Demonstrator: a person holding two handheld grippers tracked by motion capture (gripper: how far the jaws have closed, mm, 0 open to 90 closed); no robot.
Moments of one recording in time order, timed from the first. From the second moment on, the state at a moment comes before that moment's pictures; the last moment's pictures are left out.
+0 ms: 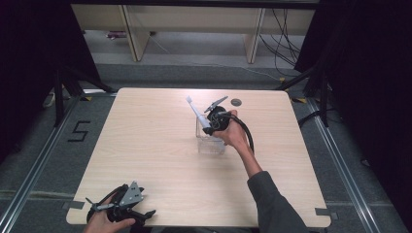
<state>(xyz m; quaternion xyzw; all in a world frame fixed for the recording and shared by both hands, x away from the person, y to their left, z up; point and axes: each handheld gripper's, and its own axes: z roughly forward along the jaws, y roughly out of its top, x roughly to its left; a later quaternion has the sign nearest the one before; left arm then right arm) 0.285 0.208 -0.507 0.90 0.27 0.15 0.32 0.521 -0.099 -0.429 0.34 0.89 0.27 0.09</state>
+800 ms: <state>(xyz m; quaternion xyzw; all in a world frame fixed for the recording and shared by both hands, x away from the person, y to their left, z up) 0.285 0.208 -0.507 0.90 0.26 0.15 0.32 0.515 -0.111 -0.411 0.33 0.88 0.32 0.11</state>
